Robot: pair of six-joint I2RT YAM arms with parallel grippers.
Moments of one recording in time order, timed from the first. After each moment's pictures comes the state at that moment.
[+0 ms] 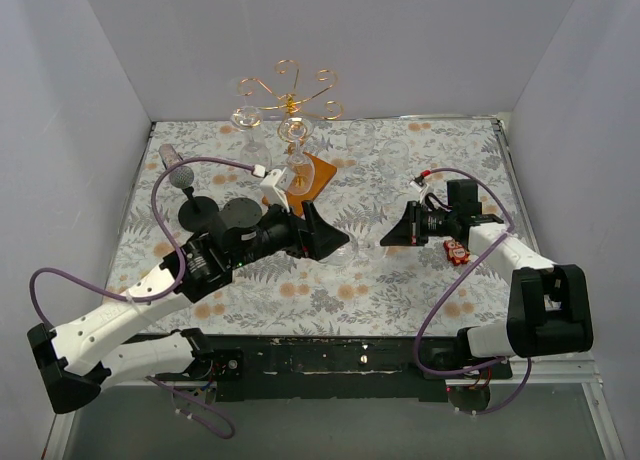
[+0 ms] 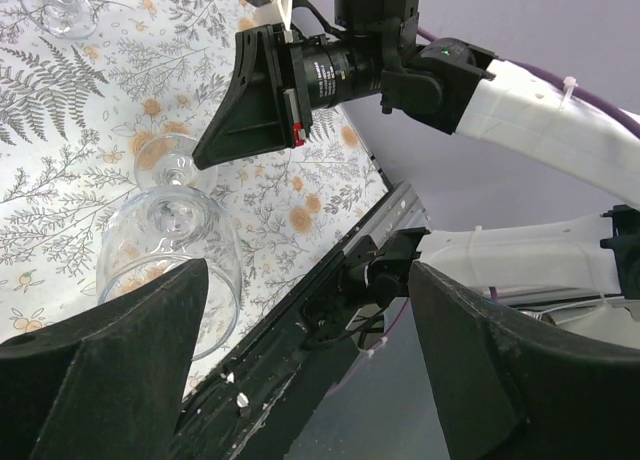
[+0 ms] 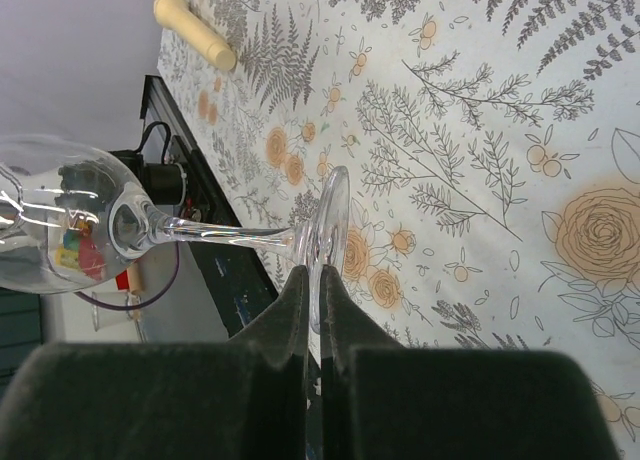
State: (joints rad) left arm -0.94 0.98 1.01 -0.25 0.06 -0.74; right arm 0.14 1.37 0.74 -0.22 -1.03 0.29
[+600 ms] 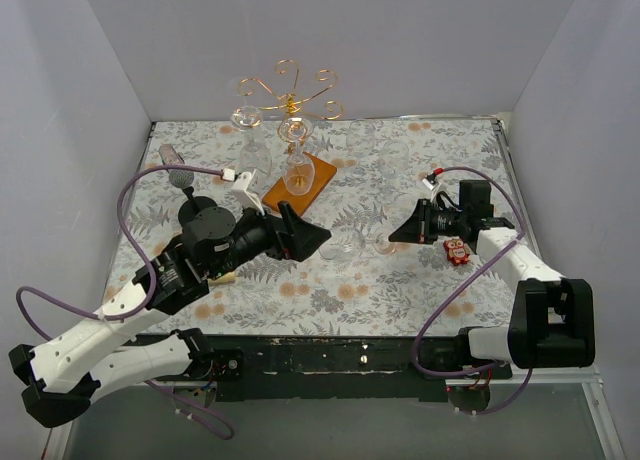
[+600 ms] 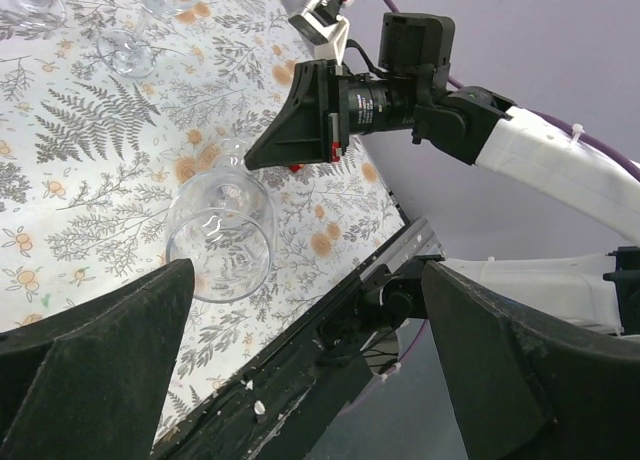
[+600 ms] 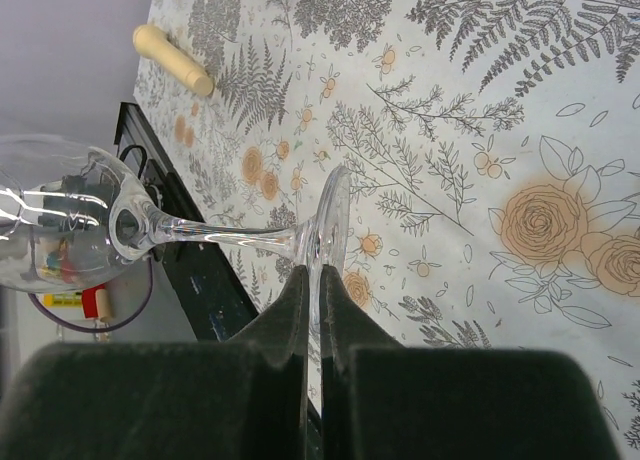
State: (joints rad) left arm -0.94 0.84 1.01 -0.33 -0.06 -0.73; right arm 0.08 1.31 0.72 -0.23 -1.00 0.25
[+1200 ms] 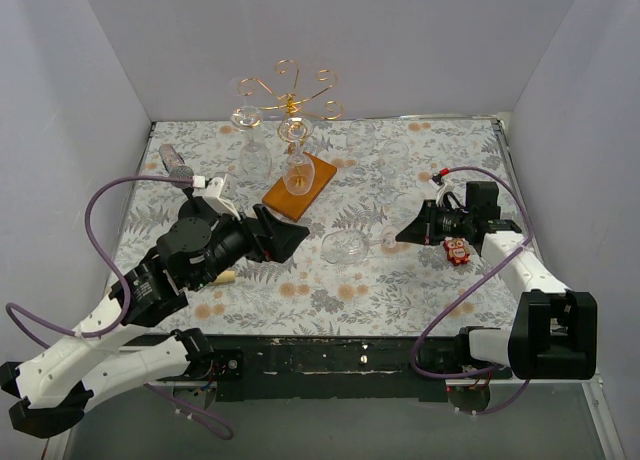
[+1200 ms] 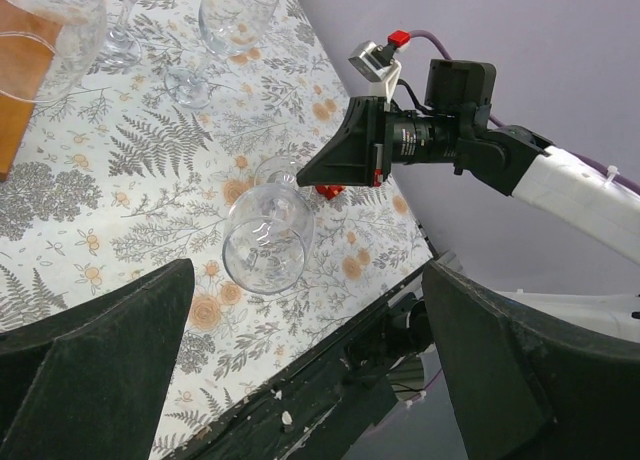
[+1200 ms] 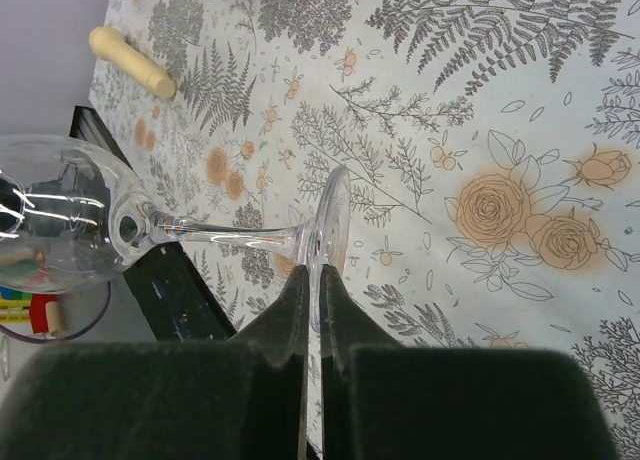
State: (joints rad) left arm -0.94 0.73 1.01 -0.43 -0.19 -0.70; right arm 0.04 1.25 0.72 -0.29 -0.94 0.16
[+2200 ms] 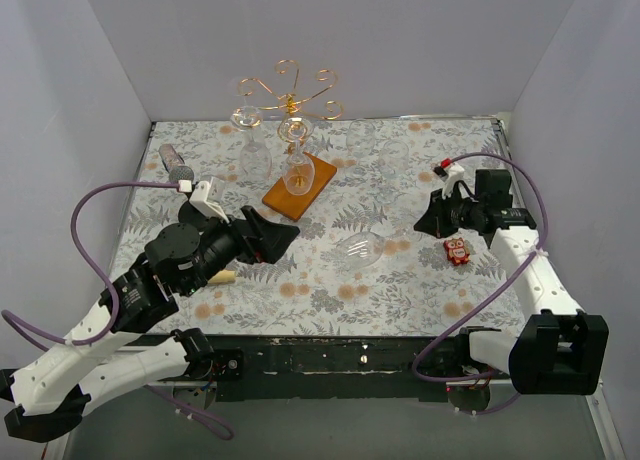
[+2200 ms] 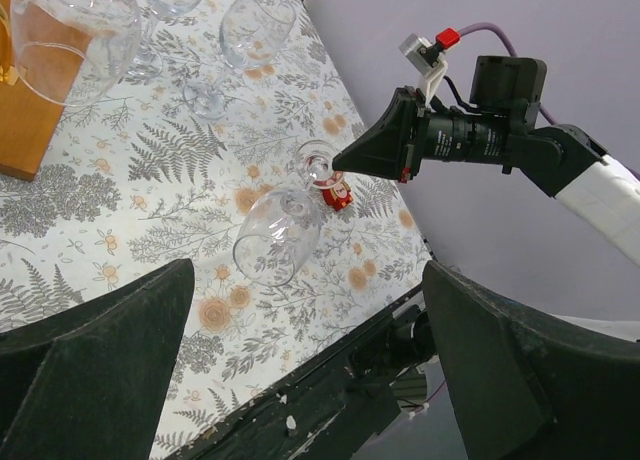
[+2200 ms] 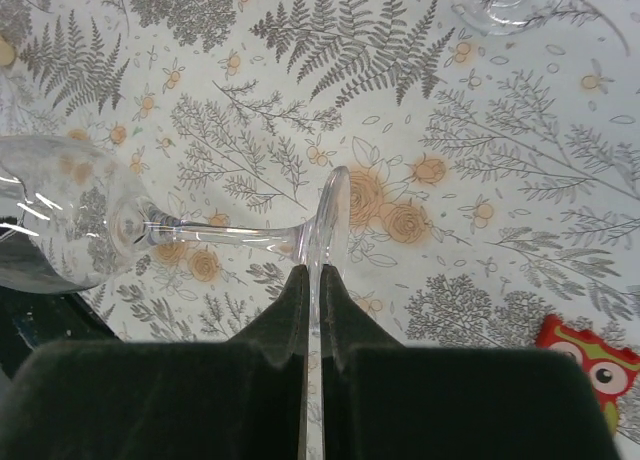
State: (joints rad) left arm -0.94 0.68 1.01 -0.47 -0.24 -0.70; right arm 0.03 1.18 0.86 -0.54 -0.70 -0.15
